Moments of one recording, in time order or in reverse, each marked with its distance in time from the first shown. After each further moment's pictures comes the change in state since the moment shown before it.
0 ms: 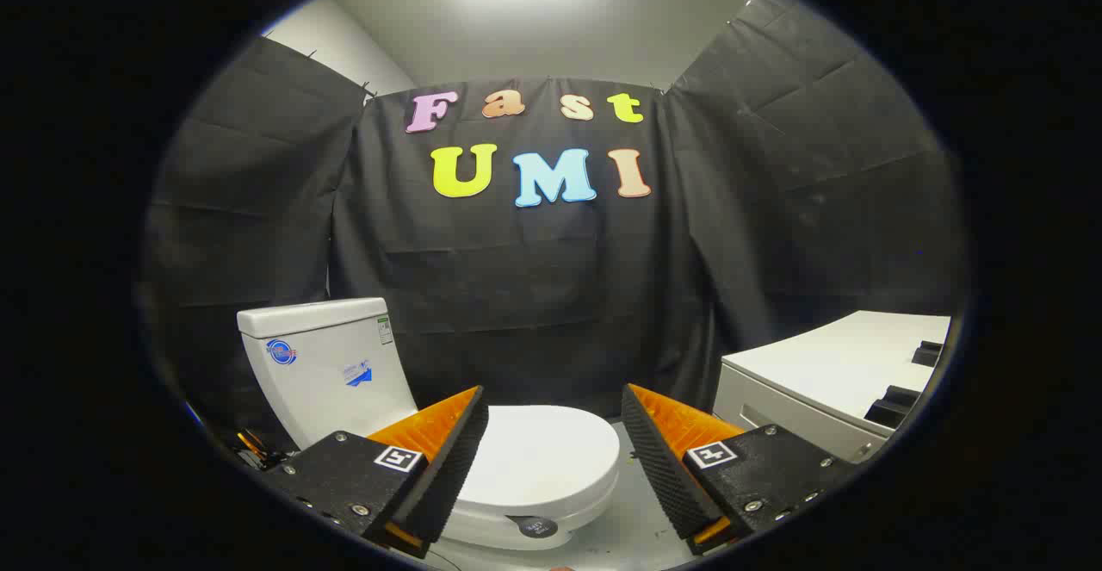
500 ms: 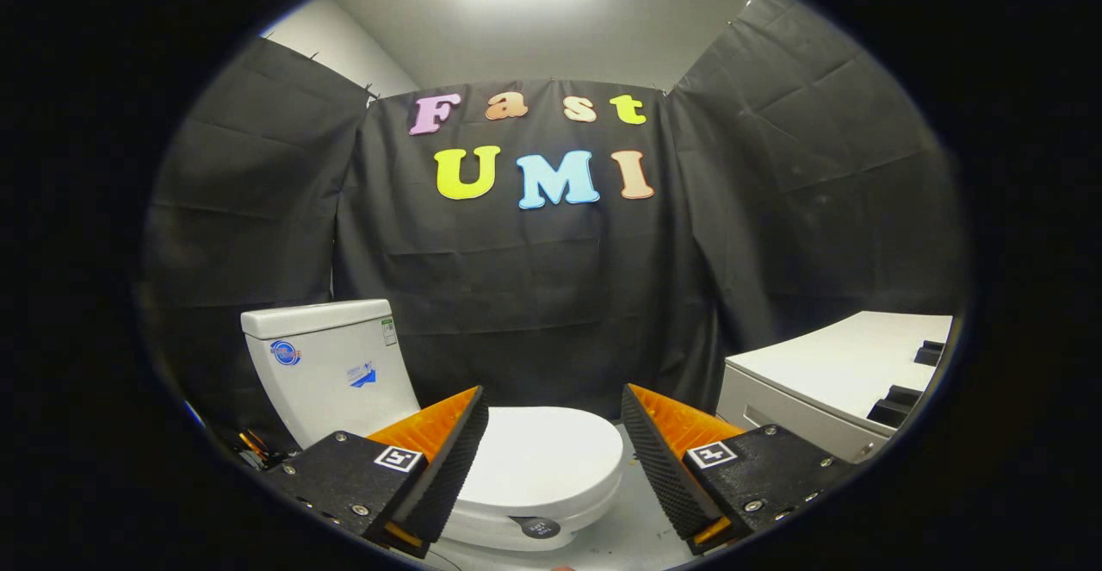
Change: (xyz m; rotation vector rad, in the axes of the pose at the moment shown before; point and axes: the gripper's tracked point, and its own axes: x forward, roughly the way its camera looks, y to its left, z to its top) arm 0.000 0.003 -0.002 -0.003 -0.002 0.013
